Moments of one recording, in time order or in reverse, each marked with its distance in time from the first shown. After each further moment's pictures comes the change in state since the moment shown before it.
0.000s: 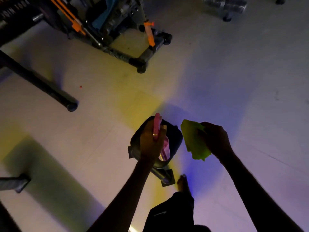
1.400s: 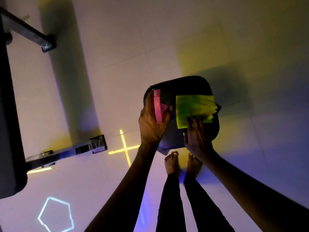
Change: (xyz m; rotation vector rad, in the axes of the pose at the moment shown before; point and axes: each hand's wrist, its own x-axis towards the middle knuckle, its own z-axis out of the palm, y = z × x) left_hand 0.052 -0.254 0.110 0.314 0.578 -0.475; right_hand 0.218 0.183 0.266 -1.076 -0.649 -0.746
